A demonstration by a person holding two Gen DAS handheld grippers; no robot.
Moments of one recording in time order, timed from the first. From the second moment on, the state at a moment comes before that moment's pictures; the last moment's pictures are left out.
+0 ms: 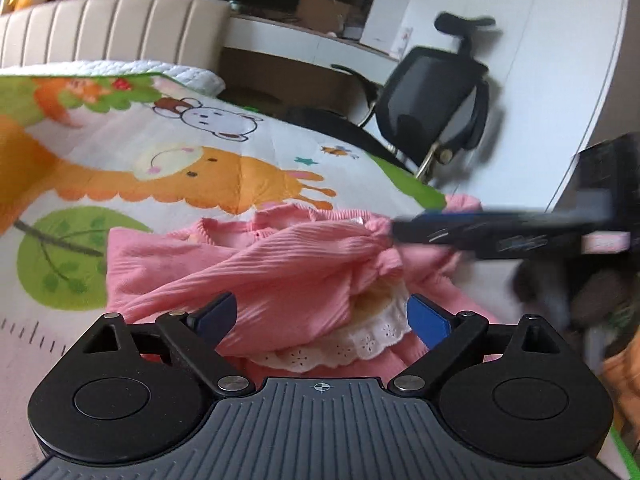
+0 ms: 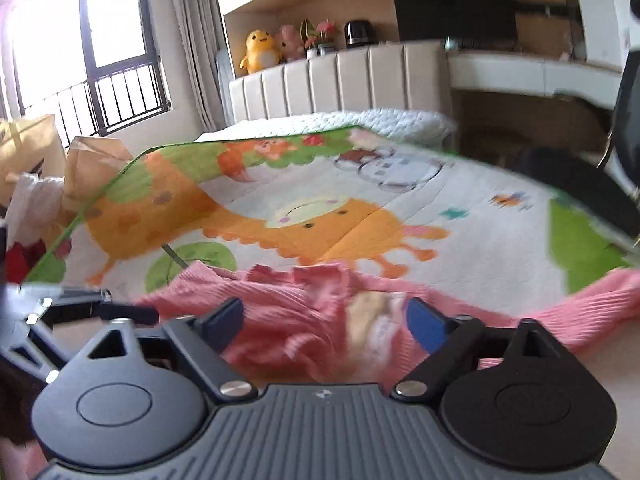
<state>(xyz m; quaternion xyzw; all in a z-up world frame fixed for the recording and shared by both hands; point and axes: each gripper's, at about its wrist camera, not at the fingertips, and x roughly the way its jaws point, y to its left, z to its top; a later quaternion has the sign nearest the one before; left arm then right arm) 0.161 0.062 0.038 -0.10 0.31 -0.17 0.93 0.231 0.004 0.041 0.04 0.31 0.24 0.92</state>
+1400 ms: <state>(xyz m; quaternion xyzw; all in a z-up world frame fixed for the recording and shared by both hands) 0.183 0.080 -0.013 -0.20 0.33 -0.17 0.91 0.296 -0.173 0.010 0.25 0.29 -0.04 0.92</state>
